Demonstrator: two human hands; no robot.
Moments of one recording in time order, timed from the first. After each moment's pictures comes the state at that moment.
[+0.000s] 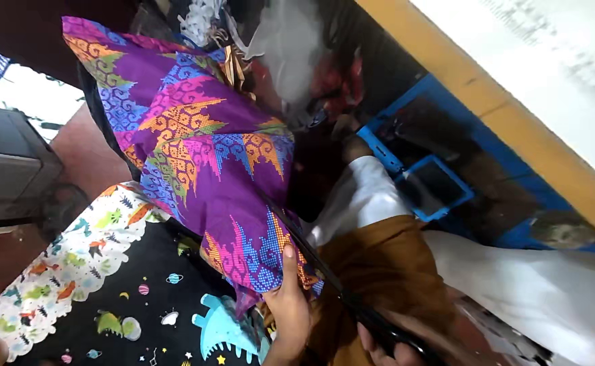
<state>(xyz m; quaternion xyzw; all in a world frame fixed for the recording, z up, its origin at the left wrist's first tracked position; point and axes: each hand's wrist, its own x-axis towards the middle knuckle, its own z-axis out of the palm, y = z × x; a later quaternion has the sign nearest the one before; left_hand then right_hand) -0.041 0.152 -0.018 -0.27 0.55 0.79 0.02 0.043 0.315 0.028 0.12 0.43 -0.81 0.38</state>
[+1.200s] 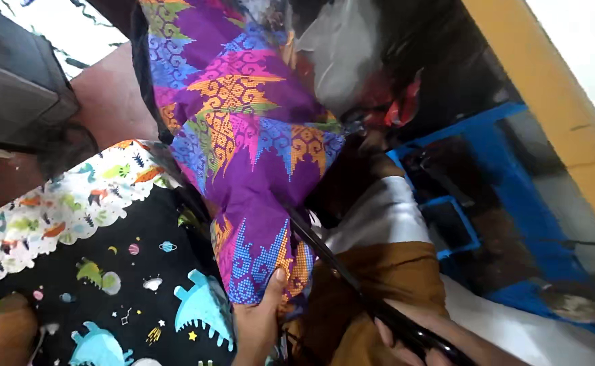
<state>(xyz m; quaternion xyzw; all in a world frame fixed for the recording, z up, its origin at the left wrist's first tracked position) -0.026 0.074 -0.008 -0.23 0.58 0.78 0.00 -0.001 0.334 0.016 0.03 0.49 -0.73 0.47</state>
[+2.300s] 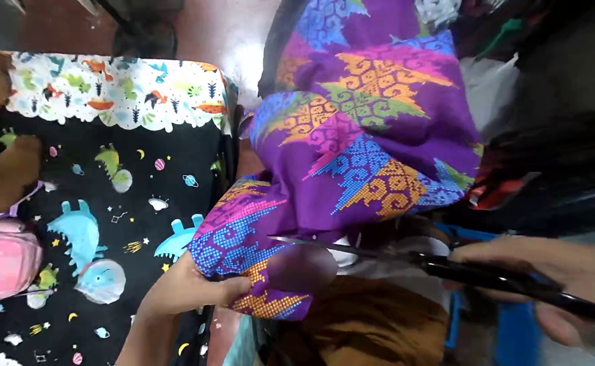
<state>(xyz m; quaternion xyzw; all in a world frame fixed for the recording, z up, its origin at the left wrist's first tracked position) -0.004 -0.084 0.031 -0.02 0.67 0.74 0.08 -0.236 0.313 0.057 -0.26 0.62 -0.32 0.67</state>
